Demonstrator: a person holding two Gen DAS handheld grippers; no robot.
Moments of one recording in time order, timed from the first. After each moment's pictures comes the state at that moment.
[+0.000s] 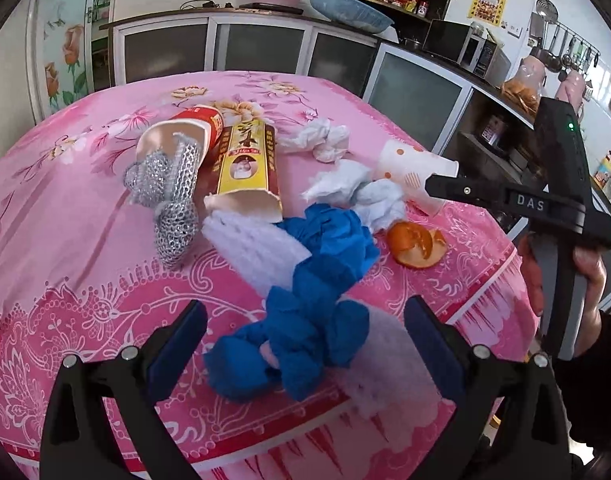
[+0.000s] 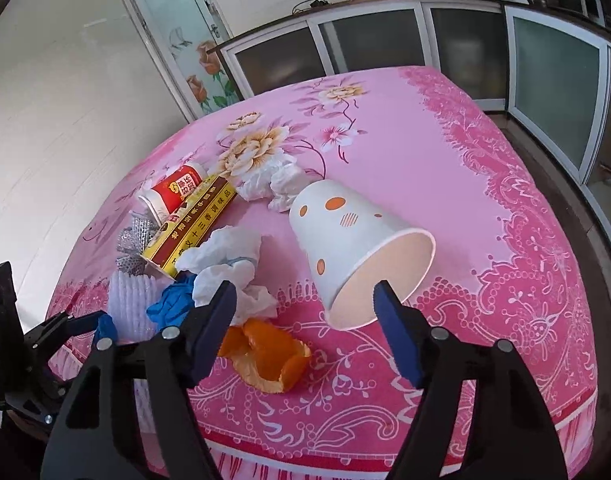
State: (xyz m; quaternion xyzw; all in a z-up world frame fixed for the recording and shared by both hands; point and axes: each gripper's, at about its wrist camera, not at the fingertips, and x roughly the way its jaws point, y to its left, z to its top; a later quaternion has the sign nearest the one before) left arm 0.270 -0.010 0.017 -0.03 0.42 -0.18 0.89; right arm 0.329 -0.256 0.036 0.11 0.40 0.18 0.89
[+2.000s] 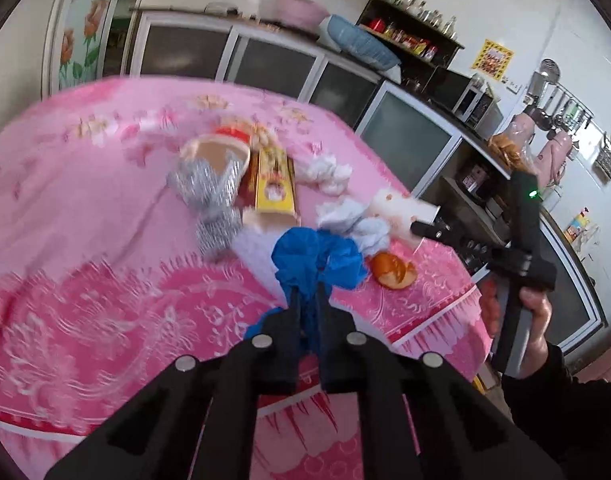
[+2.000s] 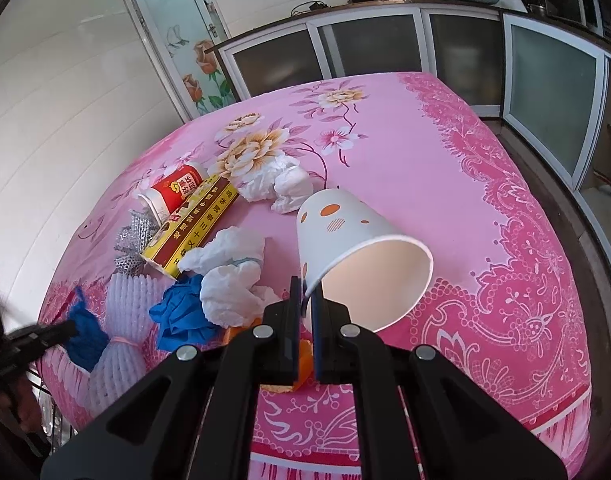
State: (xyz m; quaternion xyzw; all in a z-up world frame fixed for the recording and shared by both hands) left arm 0.246 0.047 0.046 -0.12 0.39 -0.20 0.89; right arm 0.322 -0.249 0.044 0.09 0.40 0.17 0.90
